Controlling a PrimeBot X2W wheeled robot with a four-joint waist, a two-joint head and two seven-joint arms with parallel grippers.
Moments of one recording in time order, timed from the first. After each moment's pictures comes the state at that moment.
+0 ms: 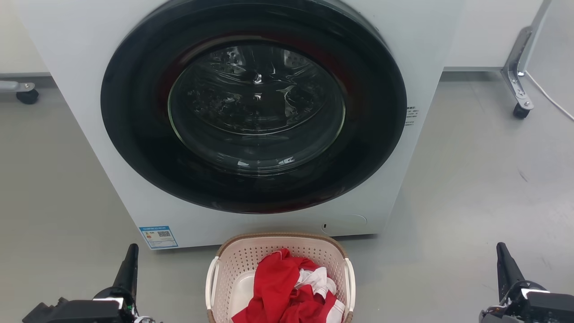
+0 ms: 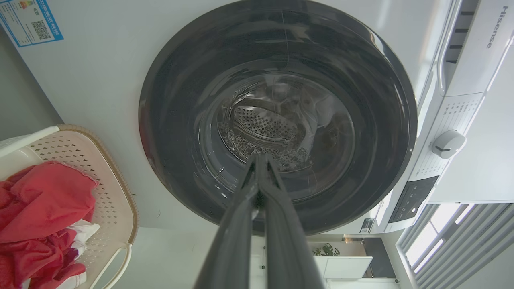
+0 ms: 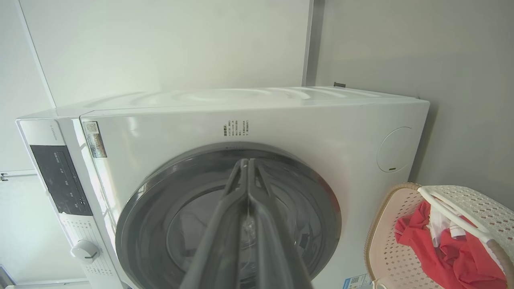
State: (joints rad) left arm -0.08 0.04 0.09 0.29 -1.60 -0.12 0.11; right arm -0.08 -0.04 -0.13 0.30 1.60 0.12 0.11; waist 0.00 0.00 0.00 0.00
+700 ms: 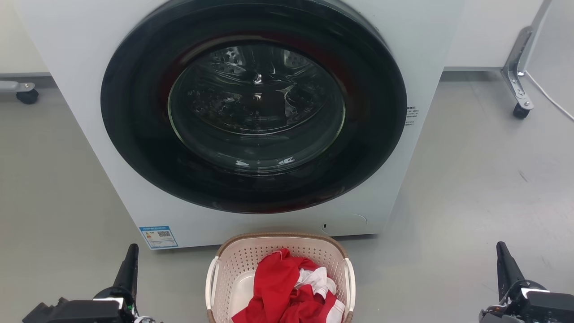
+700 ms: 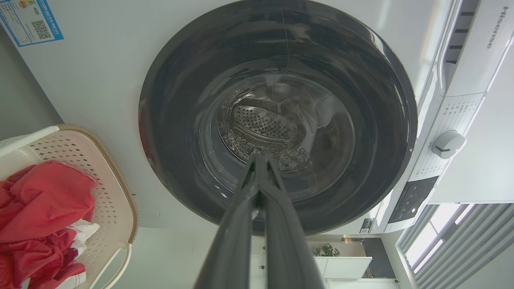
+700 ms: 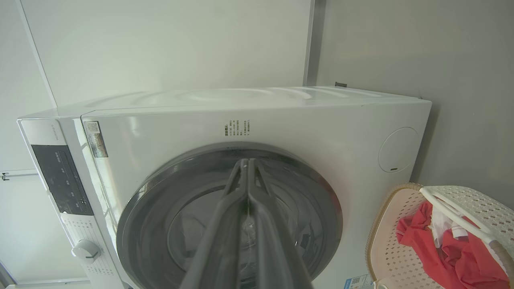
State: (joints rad) left arm -0.08 0.04 0.09 0.29 -1.60 -0.12 0.11; right arm -0.09 -0.04 -0.13 0.30 1.60 0.12 0.11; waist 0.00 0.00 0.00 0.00
